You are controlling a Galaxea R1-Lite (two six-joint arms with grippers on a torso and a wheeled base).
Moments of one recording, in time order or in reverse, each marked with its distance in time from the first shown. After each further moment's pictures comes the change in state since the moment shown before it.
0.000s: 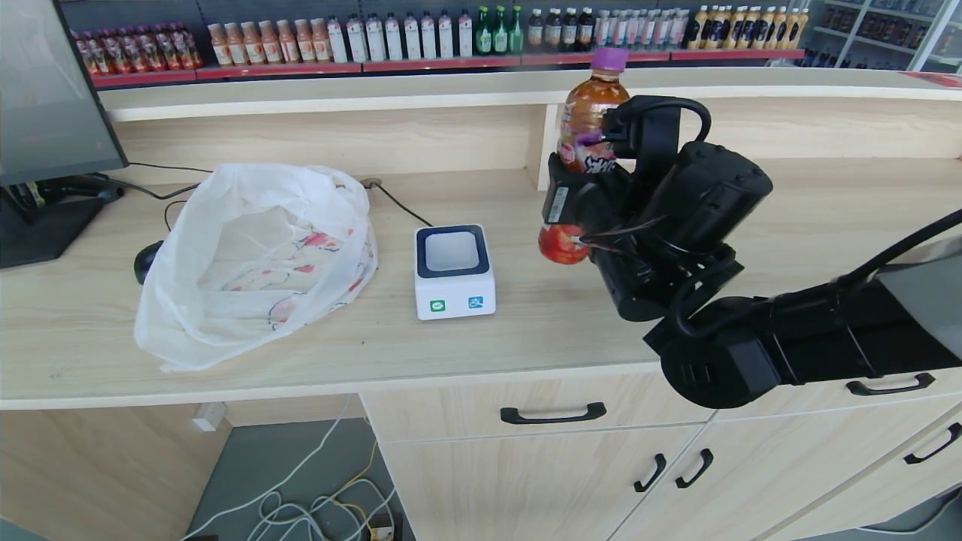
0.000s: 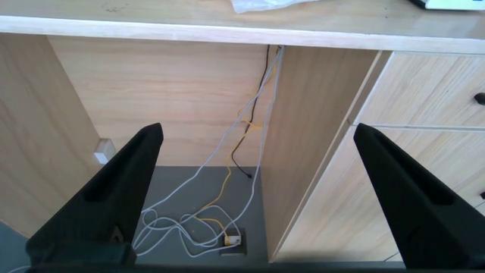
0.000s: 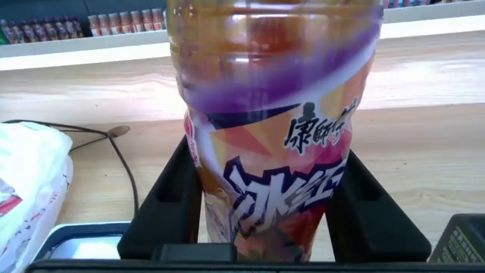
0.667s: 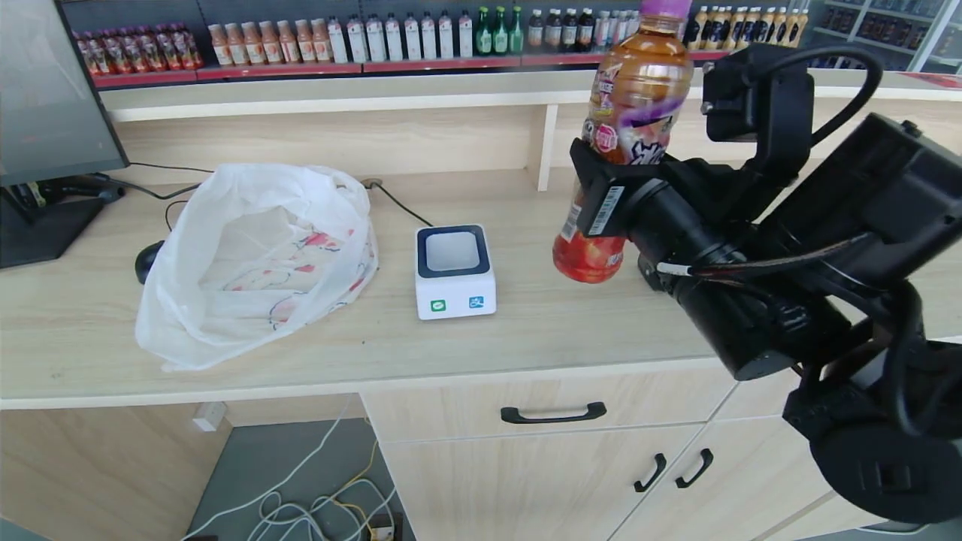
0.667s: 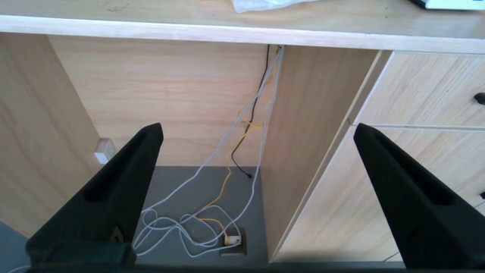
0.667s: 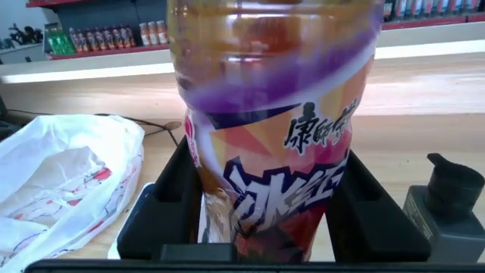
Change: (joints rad) left arm 0.000 0.000 0.000 0.000 0.000 0.000; right arm 0.128 -0.284 0.300 -0.026 0.008 -0.001
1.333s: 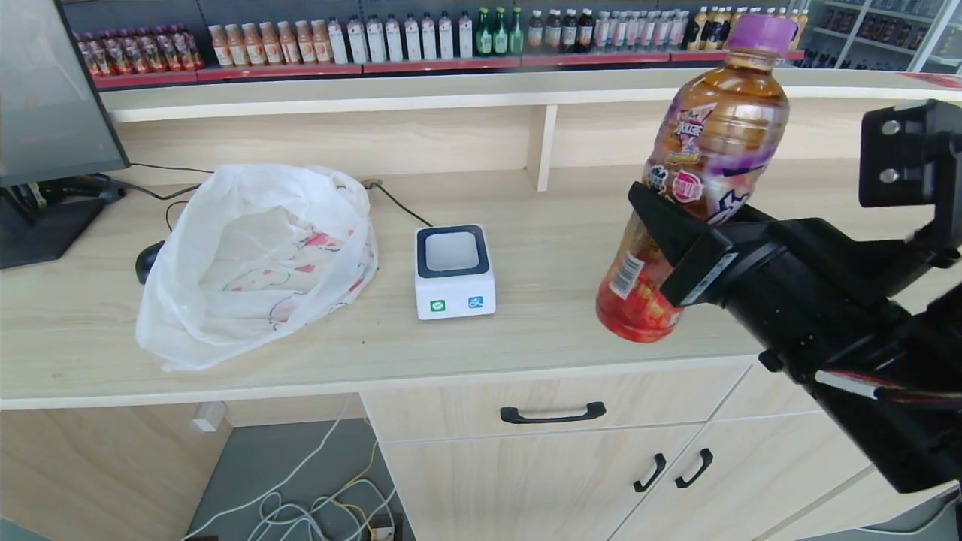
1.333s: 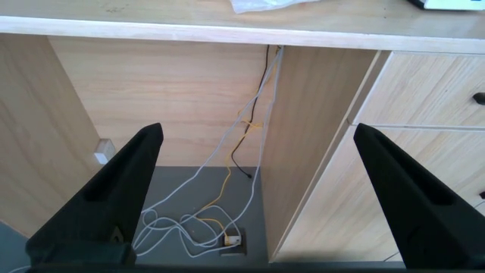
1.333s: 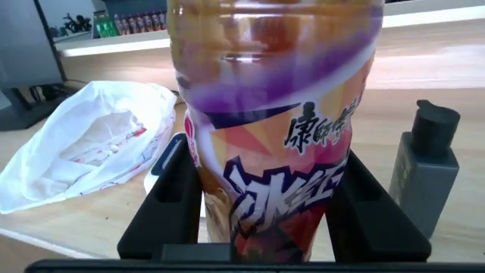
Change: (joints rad) left arm 0.000 0.000 0.000 0.000 0.000 0.000; right arm 0.014 -0.204 0.335 -0.082 0.093 0.080
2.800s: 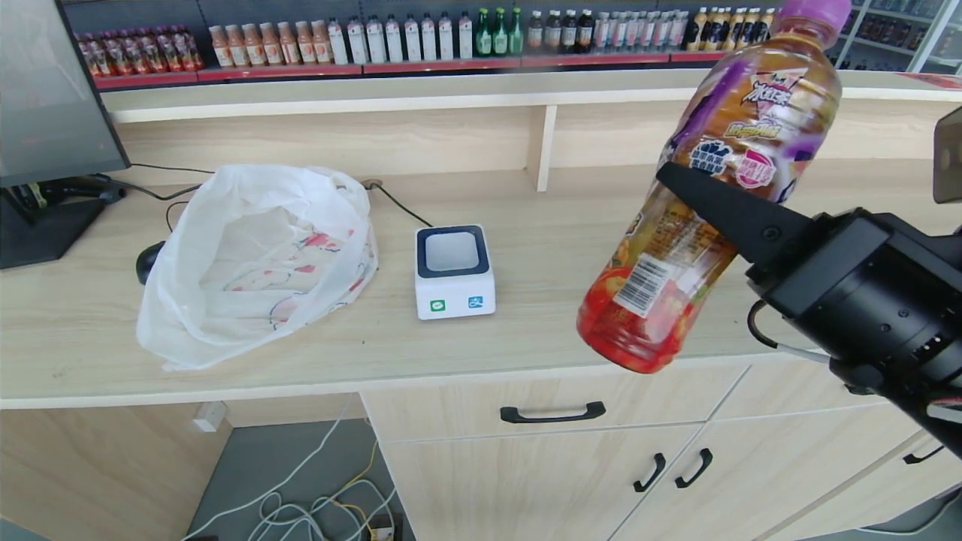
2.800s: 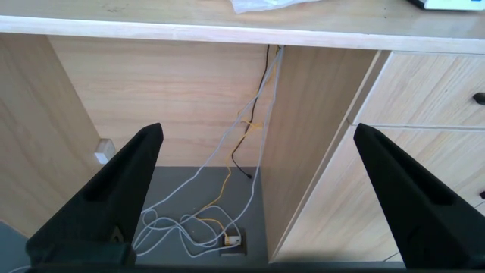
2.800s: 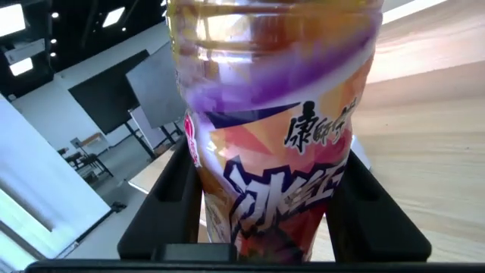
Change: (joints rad) left arm 0.000 0.000 0.000 0.000 0.000 0.000; right arm -0.108 -0.093 0.056 -0.004 0.479 0.489
